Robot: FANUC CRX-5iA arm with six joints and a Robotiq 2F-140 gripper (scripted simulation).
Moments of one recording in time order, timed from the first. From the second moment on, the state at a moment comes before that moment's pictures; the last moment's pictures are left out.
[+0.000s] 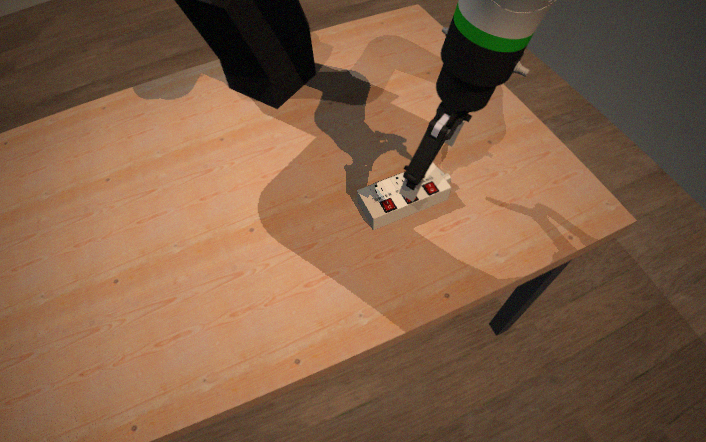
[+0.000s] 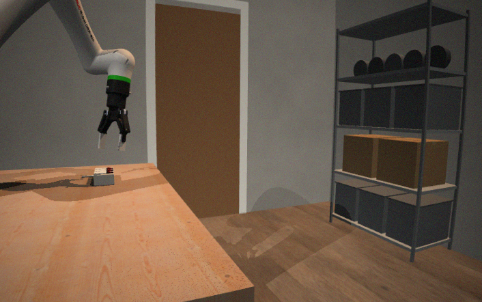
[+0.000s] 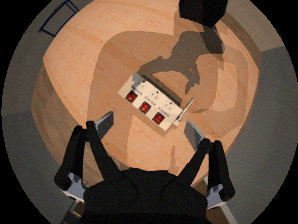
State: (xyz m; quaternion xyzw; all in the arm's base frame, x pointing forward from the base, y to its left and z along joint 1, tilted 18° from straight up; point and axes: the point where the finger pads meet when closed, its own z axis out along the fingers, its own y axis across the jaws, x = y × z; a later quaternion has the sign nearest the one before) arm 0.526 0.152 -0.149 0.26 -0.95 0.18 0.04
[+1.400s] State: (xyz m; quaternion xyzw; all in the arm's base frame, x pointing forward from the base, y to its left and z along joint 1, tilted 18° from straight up) arm 0.479 0.152 -0.118 0.06 -0.99 0.14 -0.04
